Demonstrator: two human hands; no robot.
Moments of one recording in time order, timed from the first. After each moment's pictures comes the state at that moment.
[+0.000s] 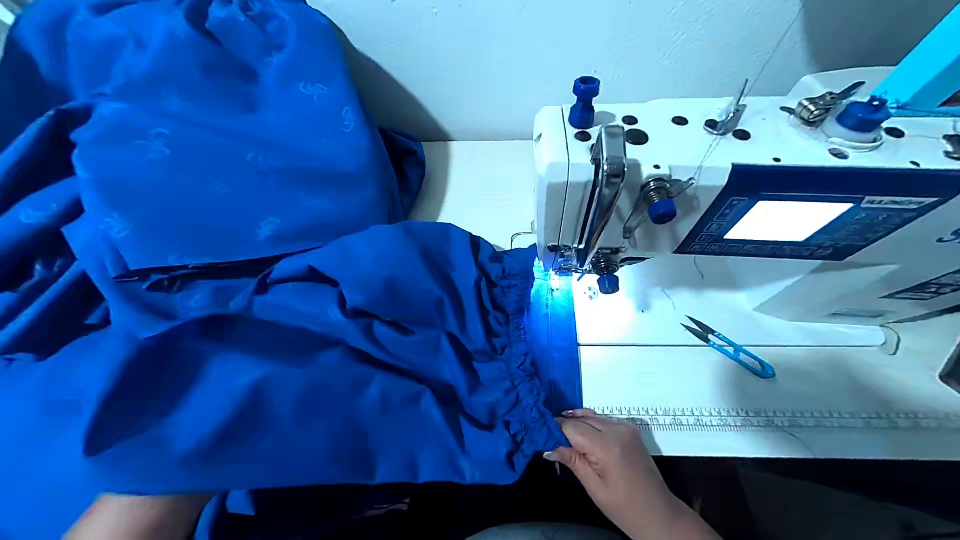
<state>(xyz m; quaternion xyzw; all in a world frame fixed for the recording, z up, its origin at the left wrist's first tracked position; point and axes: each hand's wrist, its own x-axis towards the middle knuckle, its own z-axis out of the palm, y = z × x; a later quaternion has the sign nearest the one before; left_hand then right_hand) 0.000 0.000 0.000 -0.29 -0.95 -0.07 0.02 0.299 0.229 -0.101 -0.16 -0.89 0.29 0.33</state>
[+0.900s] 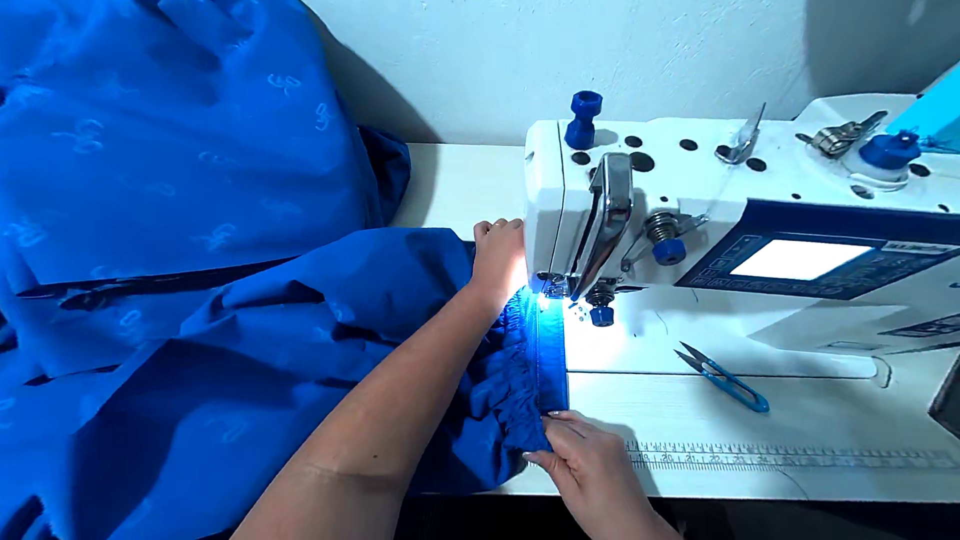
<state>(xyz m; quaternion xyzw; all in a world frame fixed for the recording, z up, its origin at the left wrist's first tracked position) 0.061 0.328 -0.021 -0.60 -0.78 -0.16 -0.04 0.280 0.244 -0.094 -0.20 -0.88 0.28 0.33</state>
